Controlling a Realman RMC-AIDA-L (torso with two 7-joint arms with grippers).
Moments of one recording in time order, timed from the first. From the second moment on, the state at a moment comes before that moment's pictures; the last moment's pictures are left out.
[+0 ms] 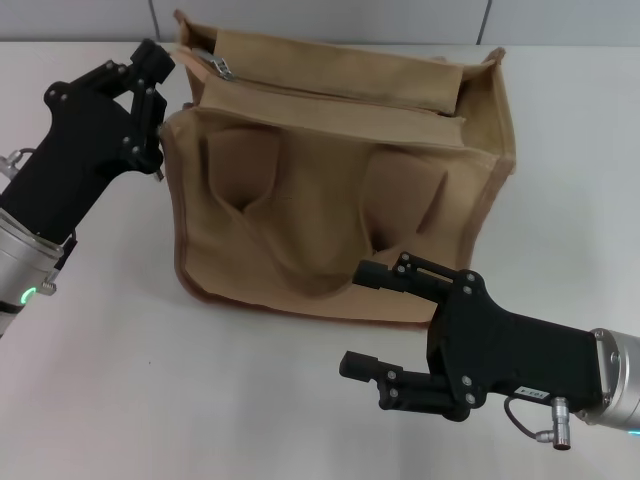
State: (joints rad) left arm -0.48 -2.08 0.10 0.02 1.74 1.74 -0.45; right arm 0.54 2.09 -0.45 0.01 -2.08 -1.82 0.56
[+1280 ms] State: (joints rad) left arm -0.44 -2.08 0.11 0.07 1.79 1.53 -0.33; right arm 0.56 2.09 -0.44 0.01 -2.08 -1.82 0.56
